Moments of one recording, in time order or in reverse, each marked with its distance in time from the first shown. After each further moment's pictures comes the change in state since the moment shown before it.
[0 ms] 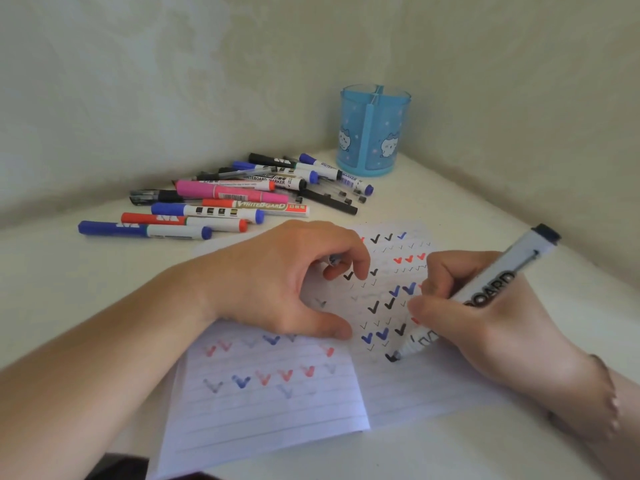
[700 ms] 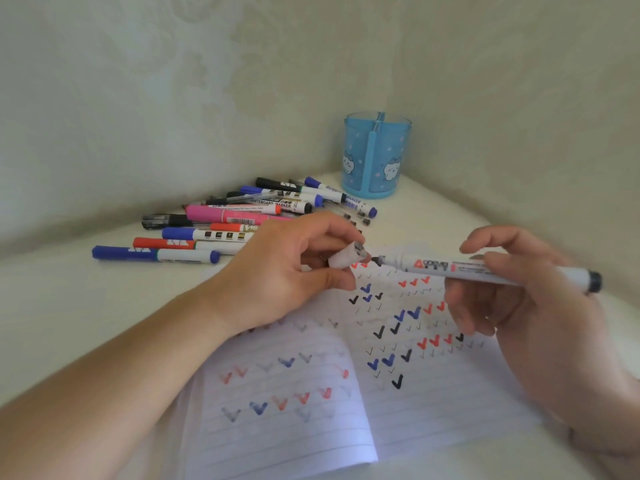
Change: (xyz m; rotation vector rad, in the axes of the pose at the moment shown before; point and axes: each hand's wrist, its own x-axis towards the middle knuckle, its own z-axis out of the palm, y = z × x) left_hand 0.009 -0.005 0.003 -0.369 0.393 -0.057; right_hand 0.009 -0.003 -0.020 0.527 0.195 0.026
